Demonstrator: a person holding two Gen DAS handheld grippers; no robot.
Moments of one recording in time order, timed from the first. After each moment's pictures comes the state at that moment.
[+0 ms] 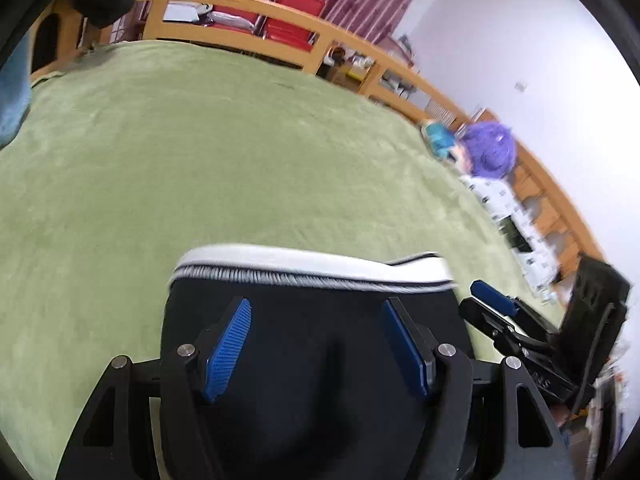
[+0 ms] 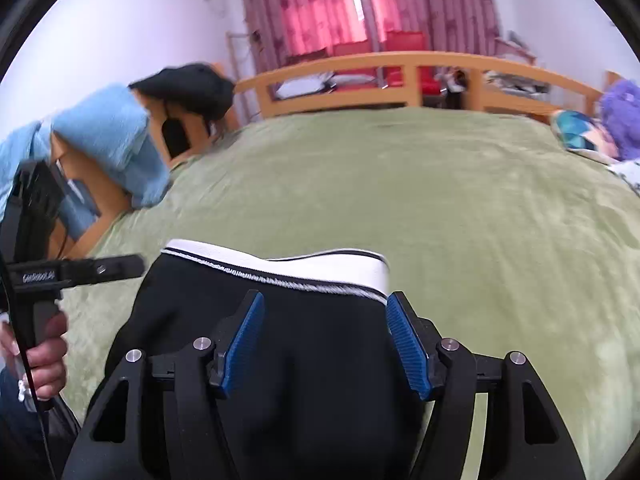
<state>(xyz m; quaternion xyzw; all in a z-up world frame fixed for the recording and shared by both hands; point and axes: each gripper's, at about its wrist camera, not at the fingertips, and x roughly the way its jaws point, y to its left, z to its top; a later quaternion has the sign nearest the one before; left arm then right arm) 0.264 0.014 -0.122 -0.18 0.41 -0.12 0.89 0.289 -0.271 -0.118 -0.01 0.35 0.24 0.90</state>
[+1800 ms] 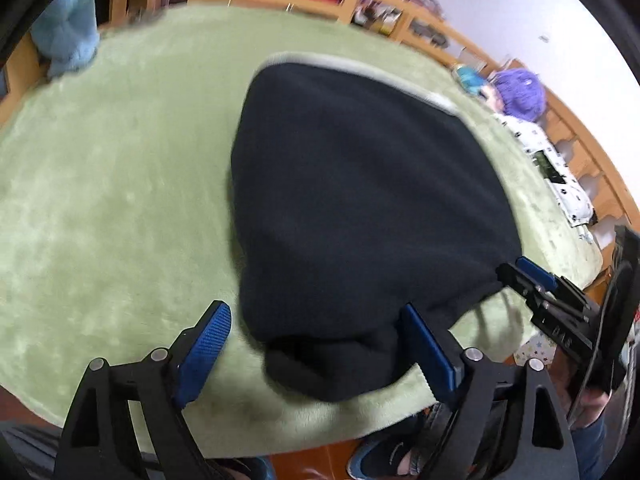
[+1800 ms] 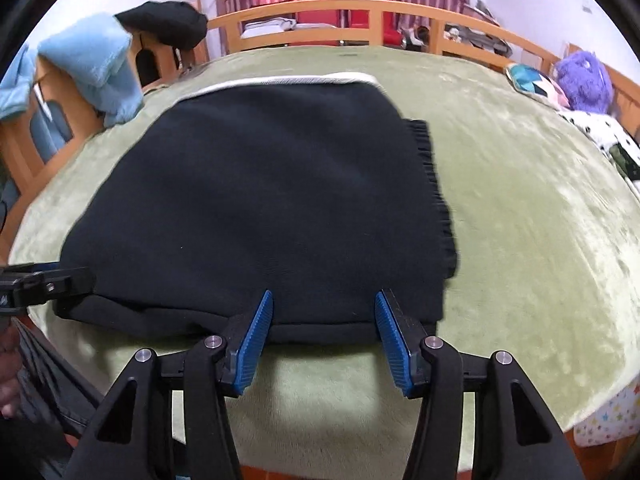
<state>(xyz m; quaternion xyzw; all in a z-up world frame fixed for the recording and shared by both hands) 0.075 0.005 -0.166 -0.13 0.46 -0.06 0.87 0.111 -0.290 -0.174 -0.03 0.41 0.13 0.90</state>
